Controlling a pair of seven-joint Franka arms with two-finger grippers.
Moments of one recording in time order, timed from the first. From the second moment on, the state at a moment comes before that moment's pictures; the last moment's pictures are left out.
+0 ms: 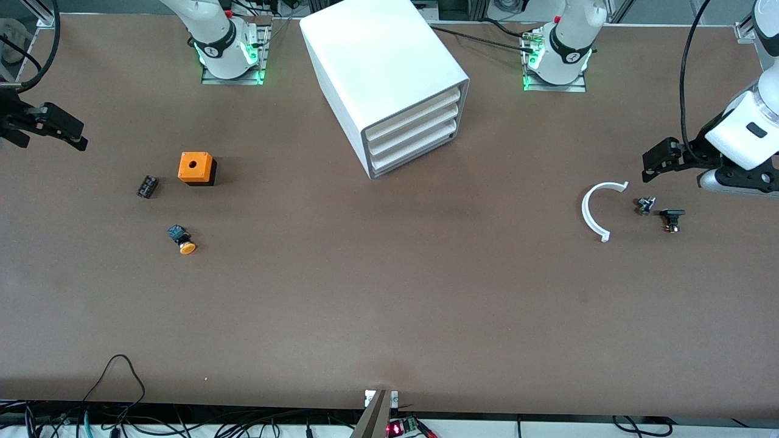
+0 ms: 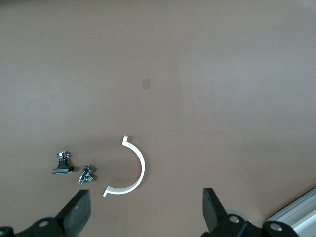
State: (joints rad) left arm -0.04 0.07 -0.02 -1.57 0.00 1.68 0.03; right arm 0.05 0.00 -0.06 -1.55 -0.06 1.57 0.01
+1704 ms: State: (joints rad) left arm -0.06 0.27 -0.12 -1.62 -0.05 1.68 0.03; right arm 0.05 0.00 -0.06 -1.55 -0.06 1.57 0.01
